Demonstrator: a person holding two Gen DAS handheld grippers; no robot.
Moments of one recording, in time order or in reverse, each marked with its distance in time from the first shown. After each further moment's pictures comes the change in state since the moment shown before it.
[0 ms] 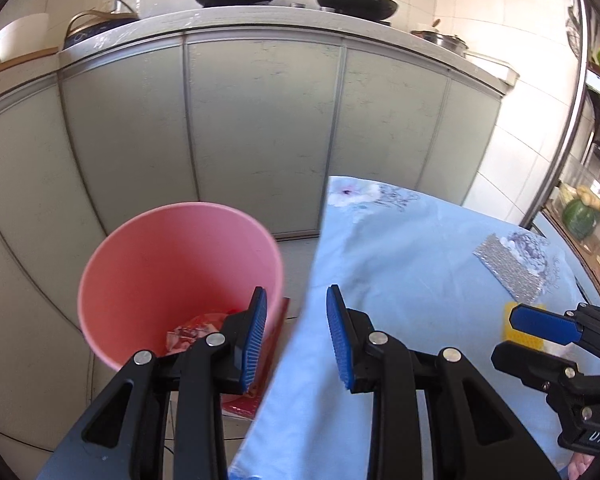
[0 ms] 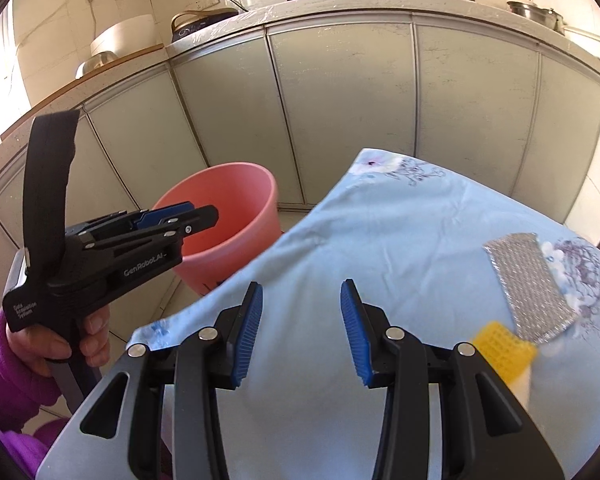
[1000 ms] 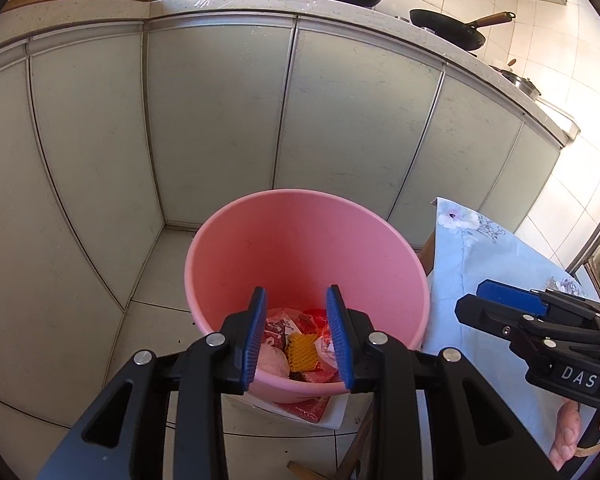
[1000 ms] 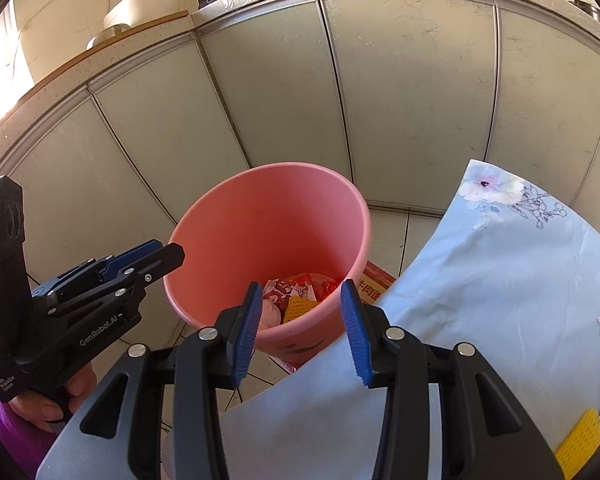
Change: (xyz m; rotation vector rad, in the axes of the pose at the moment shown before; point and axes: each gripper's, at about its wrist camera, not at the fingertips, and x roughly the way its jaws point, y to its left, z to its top) left arm -0.004 0.123 -0.021 -0.210 -0.012 0.128; right arm 0.117 0.074 0.064 -0.038 0.089 0.120
